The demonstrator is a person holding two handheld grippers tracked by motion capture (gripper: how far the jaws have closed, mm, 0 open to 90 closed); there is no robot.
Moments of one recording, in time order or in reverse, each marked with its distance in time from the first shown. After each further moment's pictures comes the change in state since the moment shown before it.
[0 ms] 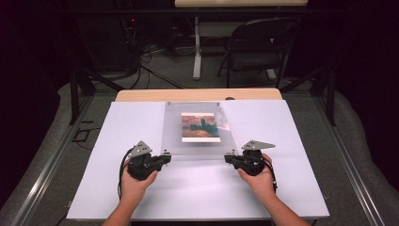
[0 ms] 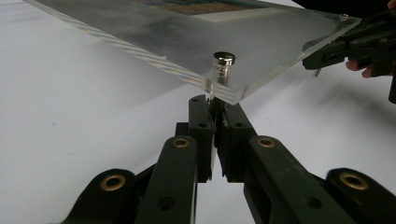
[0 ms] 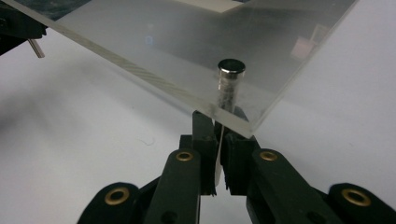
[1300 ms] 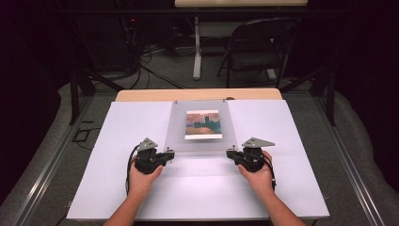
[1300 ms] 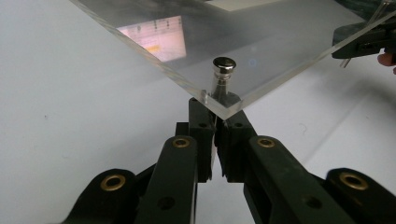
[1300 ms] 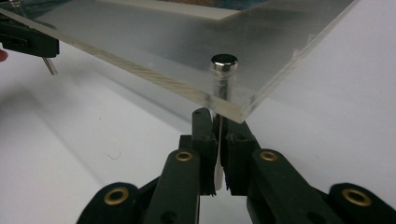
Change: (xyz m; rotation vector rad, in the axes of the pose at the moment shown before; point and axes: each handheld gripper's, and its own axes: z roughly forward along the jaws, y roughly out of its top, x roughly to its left) left arm 0.020 -0.006 0.033 0.032 0.012 -0.066; right arm -0.010 0.002 0.008 -0.029 -0.069 -0.028
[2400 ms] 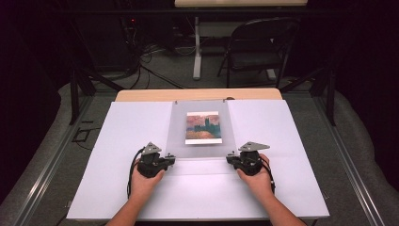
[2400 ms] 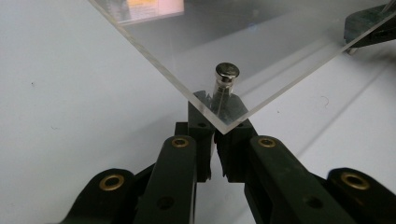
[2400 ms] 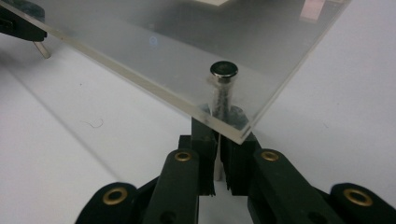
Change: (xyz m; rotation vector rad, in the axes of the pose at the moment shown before) left arm 0.000 -0.014 0.012 0.068 0.028 0.006; right arm 0.001 -0.014 0.010 0.085 -0.026 -0.026
